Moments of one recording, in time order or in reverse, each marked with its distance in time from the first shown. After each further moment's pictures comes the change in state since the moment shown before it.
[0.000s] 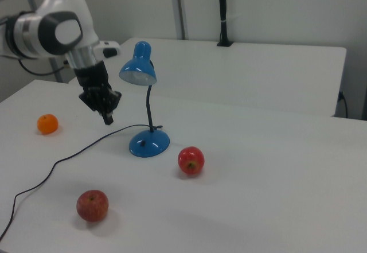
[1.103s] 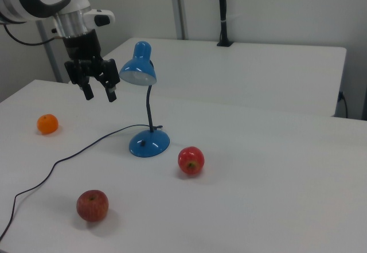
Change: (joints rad) arm -0.023 -0.047 -0.014 0.155 0.001 -0.218 -0.017
